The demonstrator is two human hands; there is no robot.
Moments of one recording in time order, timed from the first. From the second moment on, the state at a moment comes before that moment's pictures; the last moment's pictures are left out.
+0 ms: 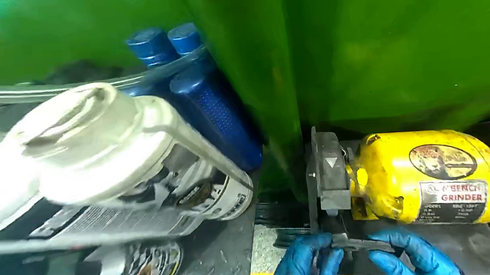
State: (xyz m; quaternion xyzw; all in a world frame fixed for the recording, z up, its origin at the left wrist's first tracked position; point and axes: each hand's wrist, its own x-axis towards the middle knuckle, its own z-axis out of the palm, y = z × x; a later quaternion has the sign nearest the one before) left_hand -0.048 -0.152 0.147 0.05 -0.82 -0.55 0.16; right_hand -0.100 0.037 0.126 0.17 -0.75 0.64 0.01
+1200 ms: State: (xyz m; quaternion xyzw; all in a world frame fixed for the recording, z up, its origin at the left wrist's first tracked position) left_hand -0.077 -0.170 0.128 0.07 -0.81 -0.58 0.06; right_hand -0.097 0.005 0.138 0.02 -0.83 0.56 0.00
